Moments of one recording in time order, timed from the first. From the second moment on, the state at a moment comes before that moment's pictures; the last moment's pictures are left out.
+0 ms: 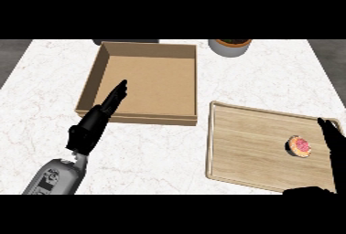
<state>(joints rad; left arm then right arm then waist) -0.23 0.31 -0.32 -1.51 0.11 0.05 0.05 0.13 -0.59 0.26 -2.15 0.63 0.04 1.03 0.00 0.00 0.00</state>
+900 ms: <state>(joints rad) -0.19 0.22 -0.24 -1.55 -0.01 -0.02 0.08 0.07 -0.43 0.16 -1.87 0.75 0.10 0.87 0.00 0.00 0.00</state>
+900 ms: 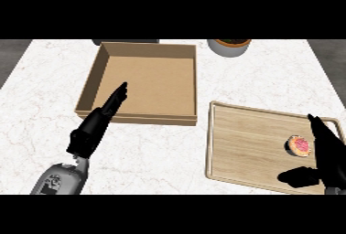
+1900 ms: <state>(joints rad) -0.19 0.15 -0.14 -1.55 -0.08 -0.12 0.09 0.06 -0.31 0.07 -1.68 0.83 0.16 0.71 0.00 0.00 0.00</state>
